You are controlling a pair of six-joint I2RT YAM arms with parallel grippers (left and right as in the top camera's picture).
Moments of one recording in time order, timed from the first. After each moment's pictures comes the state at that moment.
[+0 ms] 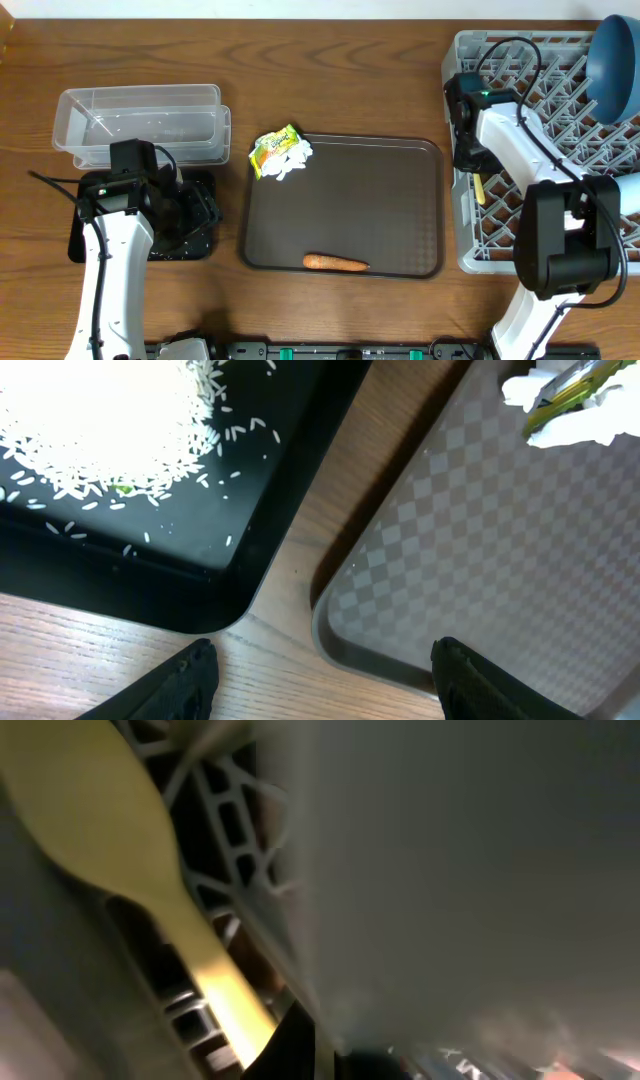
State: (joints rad) left arm 0.21 1.28 0.94 -1.08 0.26 -0.33; right arm 0.15 1.97 1.42 -1.05 0.44 0.40
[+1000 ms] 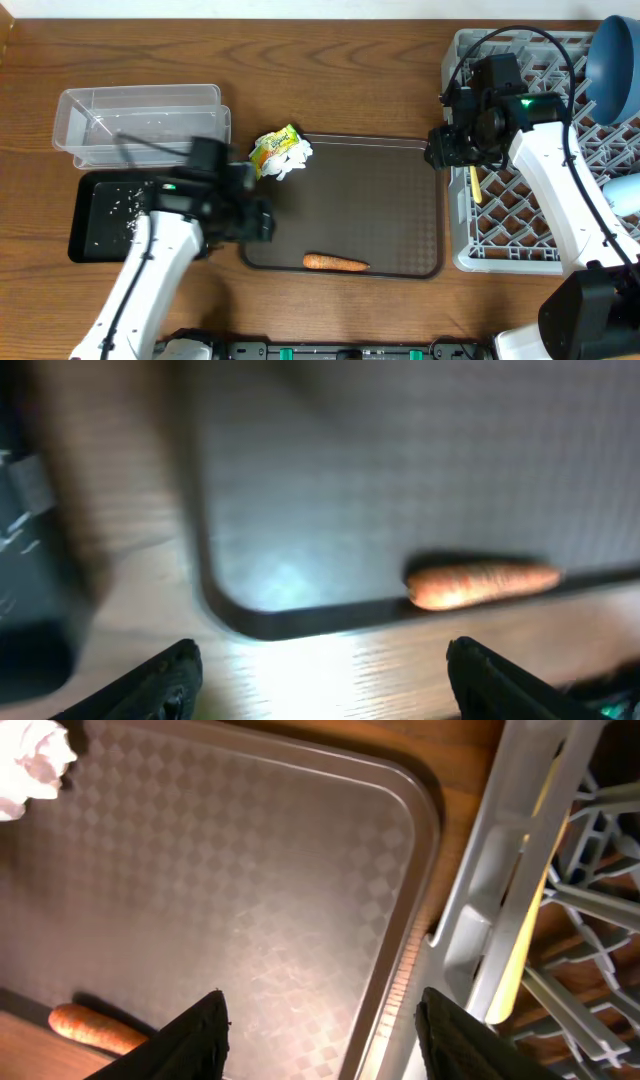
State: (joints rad) left arm -0.23 1.28 0.94 -1.05 0.24 -0.16; right arm 0.16 1.67 1.42 -1.06 -0.22 0.02
